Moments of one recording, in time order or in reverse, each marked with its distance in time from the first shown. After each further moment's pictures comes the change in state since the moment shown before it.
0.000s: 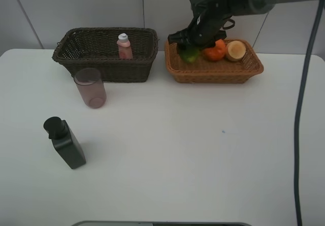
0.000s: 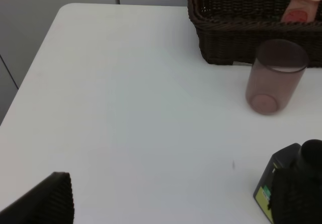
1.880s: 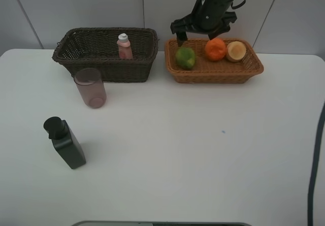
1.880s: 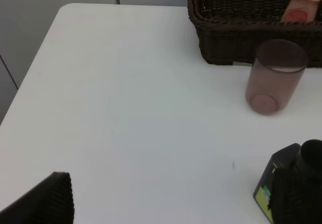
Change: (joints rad) left arm 0.000 0.000 0.000 0.000 0.000 0.000; right arm 0.052 -0.158 0.000 -0.067 0.251 0.000
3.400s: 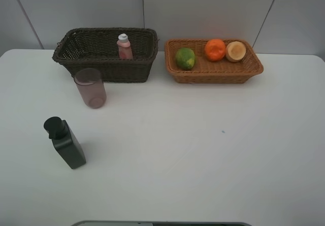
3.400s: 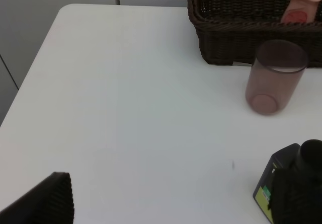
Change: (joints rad) left arm 0.000 0.000 0.000 0.000 0.000 0.000; right arm -0.328 -1.800 0.975 0.140 0.313 -0.128
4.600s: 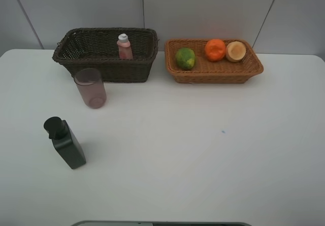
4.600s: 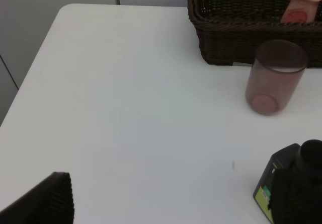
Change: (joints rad) left arm 0.000 0.000 0.000 0.000 0.000 0.000; right arm 0.000 -0.292 0.244 0.148 -0.039 -0.208
